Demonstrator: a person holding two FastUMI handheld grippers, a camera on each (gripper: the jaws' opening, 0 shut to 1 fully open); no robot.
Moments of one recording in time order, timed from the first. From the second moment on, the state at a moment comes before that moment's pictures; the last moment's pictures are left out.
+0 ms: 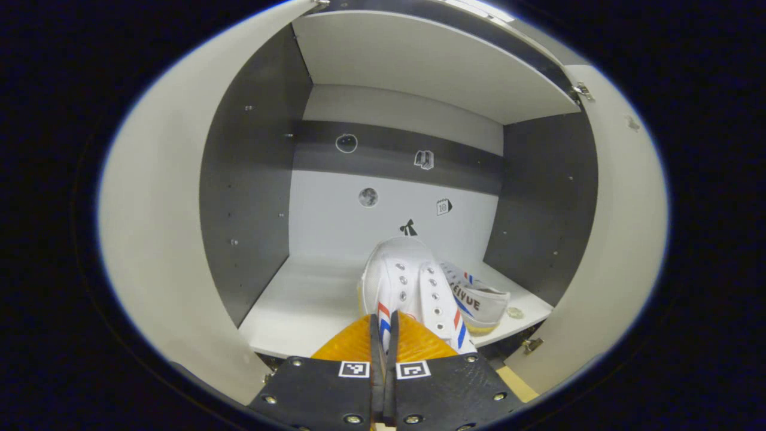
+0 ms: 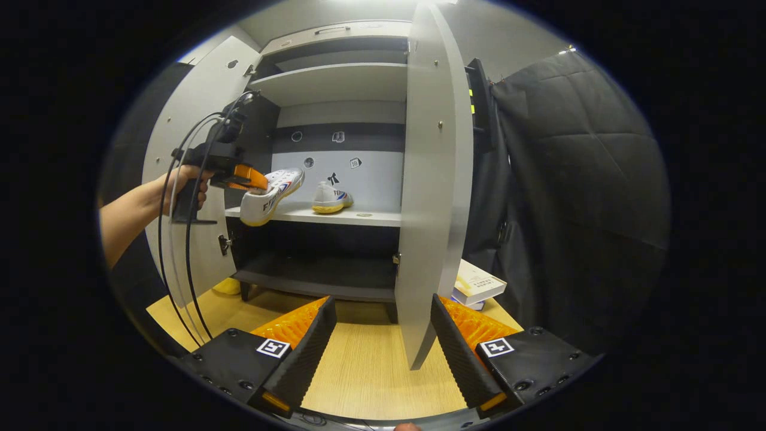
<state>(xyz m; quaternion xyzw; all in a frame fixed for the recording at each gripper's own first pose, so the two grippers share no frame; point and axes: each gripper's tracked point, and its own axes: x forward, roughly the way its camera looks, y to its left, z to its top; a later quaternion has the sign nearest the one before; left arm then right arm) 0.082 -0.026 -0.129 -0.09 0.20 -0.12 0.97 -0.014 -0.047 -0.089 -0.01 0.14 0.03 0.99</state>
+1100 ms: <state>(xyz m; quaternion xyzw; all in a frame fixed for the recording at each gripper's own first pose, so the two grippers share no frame) 0.072 0.002 -0.126 -0.01 0.20 -0.04 0.98 -0.021 -0.075 -0.073 -0.01 0.14 0.00 0.99</state>
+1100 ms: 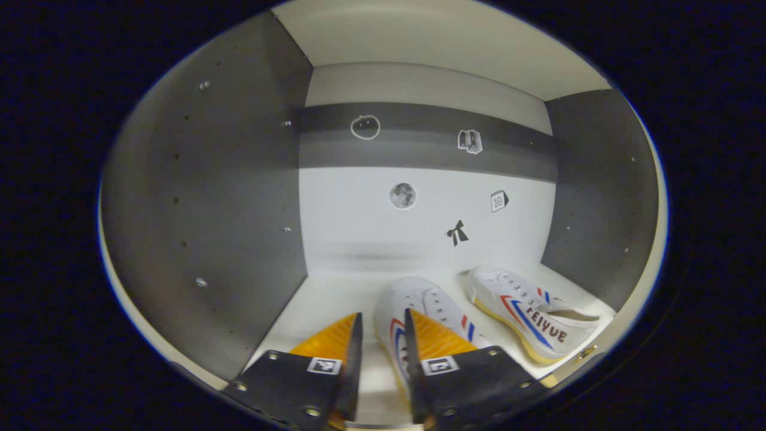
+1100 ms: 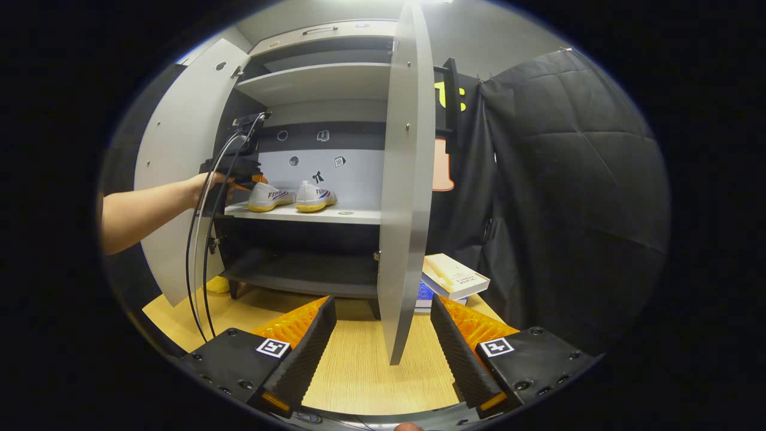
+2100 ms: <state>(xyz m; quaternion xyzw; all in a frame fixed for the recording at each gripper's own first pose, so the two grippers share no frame) -0.160 -0.041 0.032 0.01 0.03 -0.14 0.99 -0.004 -0.091 0.030 -0.01 0.03 -0.02 1.00</state>
